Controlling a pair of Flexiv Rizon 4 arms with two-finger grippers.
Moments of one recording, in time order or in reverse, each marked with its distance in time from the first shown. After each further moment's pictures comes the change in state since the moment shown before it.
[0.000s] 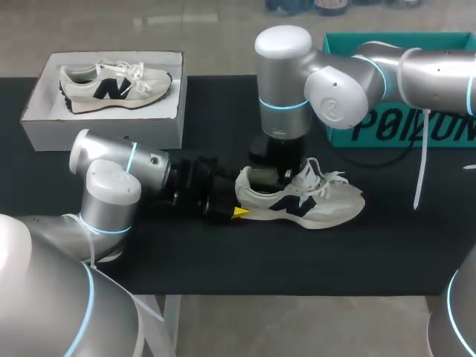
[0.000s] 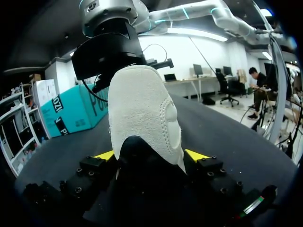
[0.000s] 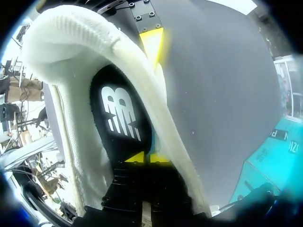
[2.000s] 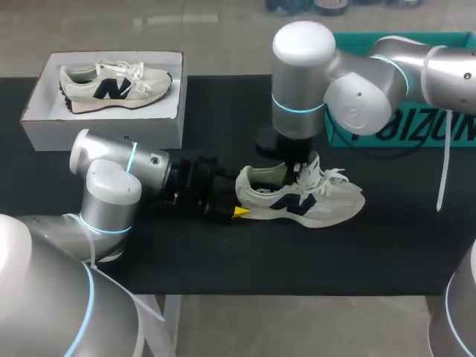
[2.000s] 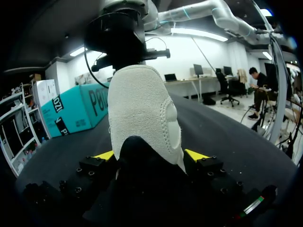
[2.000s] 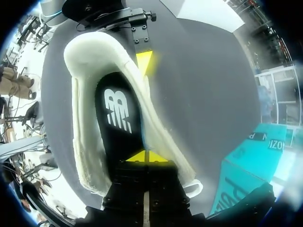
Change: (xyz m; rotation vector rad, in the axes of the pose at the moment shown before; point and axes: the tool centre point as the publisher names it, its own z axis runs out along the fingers) left arm -0.001 -0.001 0.000 0.000 -0.003 0.000; right arm -0.019 -0.004 -0.030 -0.105 -0.169 -0.050
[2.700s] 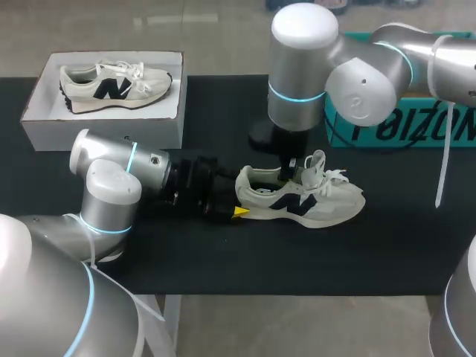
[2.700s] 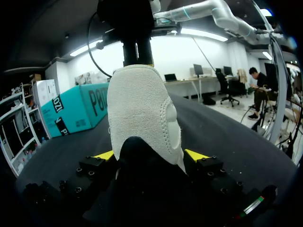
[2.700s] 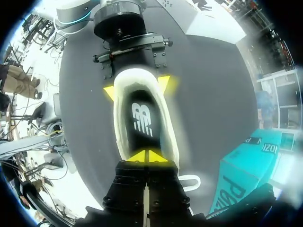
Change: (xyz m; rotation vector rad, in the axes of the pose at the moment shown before) left arm 0.000 0.000 0.000 0.000 0.000 0.000; right arm 0.027 0.009 -0.042 -0.036 0.016 -0.032
